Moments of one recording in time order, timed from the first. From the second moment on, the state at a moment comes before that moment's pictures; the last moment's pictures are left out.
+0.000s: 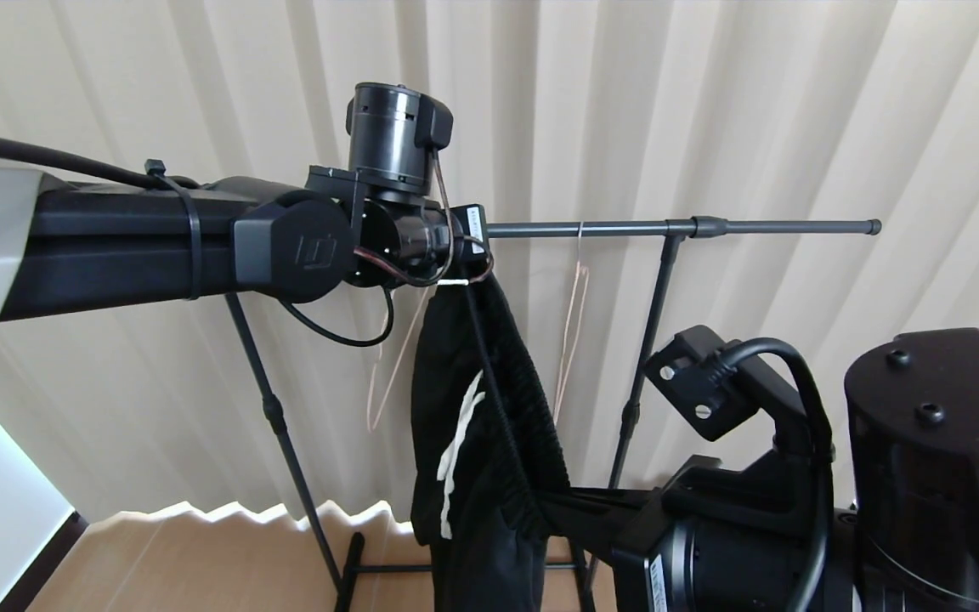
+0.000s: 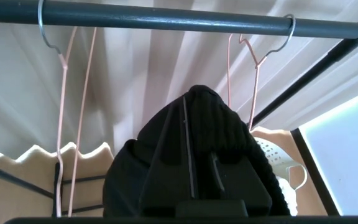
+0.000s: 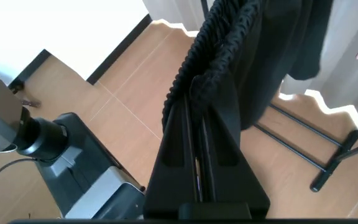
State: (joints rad) left arm -0.58 2.06 -1.77 0.06 0.32 -0.31; right arm 1.07 1.51 -0.81 -0.25 -0.16 0.45
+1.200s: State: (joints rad) left arm -0.67 1.65 -1.31 0.60 0.32 -0.31; right arm 0.63 1.67 -0.93 -0.33 -0.42 0.05
